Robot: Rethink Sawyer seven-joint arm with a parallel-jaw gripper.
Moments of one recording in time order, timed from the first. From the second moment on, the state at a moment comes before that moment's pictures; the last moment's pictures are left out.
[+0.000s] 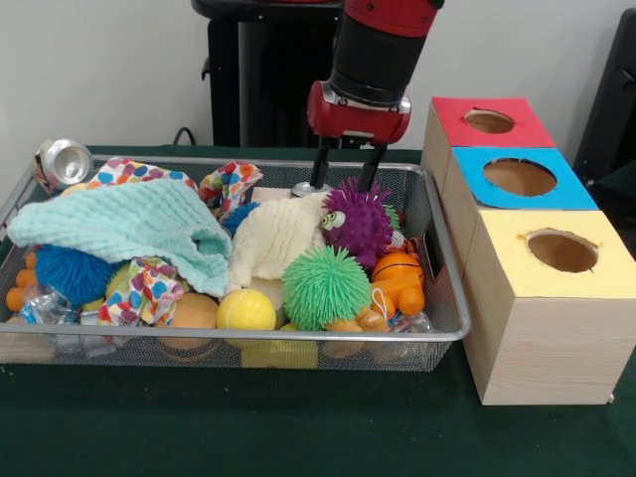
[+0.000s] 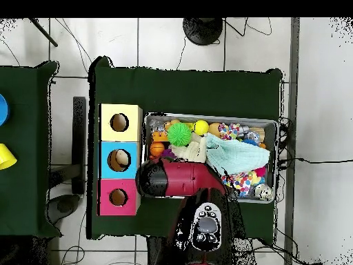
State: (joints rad) arm -0.05 -0.63 -0.16 1.73 -0.17 0.42 1.58
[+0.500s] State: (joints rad) arm -0.09 -0.65 -0.15 1.75 -0.17 0.42 1.58
